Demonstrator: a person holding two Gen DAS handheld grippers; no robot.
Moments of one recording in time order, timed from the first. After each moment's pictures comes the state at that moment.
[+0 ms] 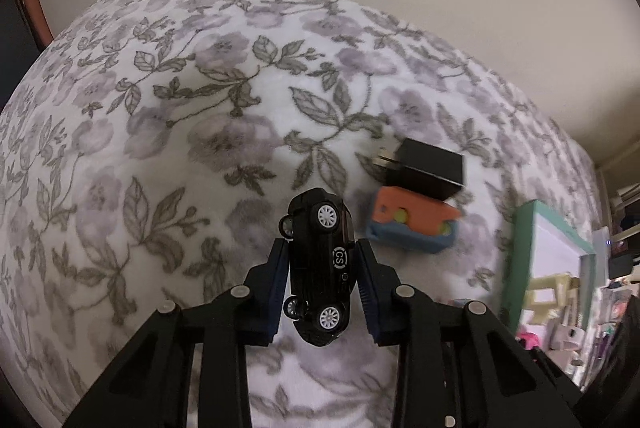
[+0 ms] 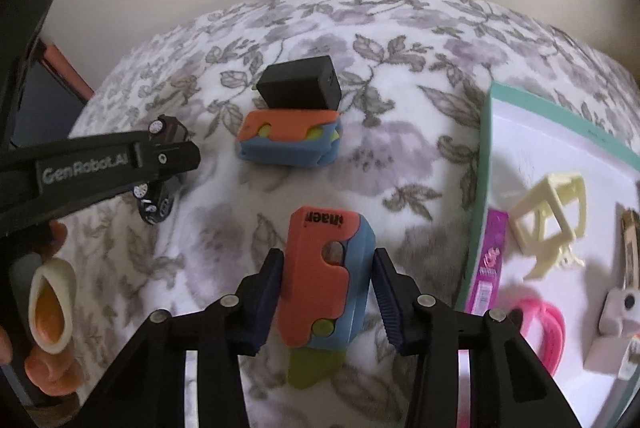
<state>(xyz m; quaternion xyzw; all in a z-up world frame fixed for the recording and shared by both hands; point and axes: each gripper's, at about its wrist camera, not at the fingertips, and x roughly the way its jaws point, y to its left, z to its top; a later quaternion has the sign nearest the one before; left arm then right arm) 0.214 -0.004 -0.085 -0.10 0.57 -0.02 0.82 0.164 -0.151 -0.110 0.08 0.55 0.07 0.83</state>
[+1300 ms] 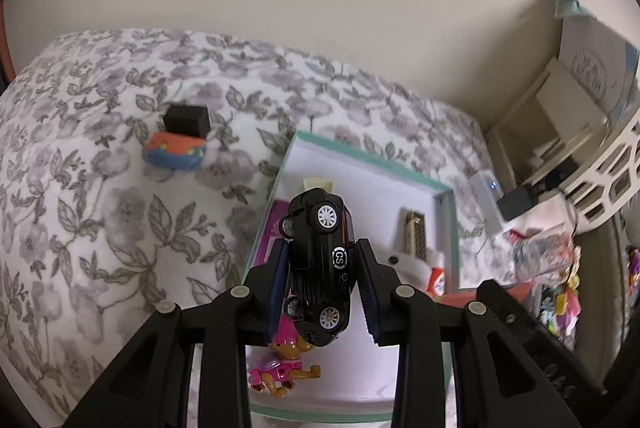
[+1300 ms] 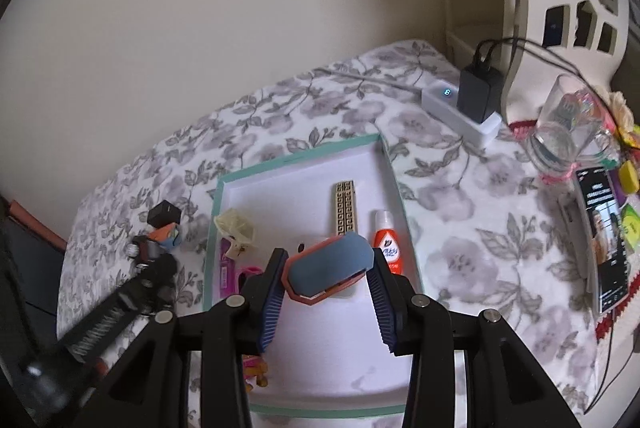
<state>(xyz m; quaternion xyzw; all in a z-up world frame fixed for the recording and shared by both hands) 0.099 -0.184 -0.016 -0.10 0.51 -0.12 0.85 0.034 -0.365 -0.001 0.21 0.46 -0.11 0.85</state>
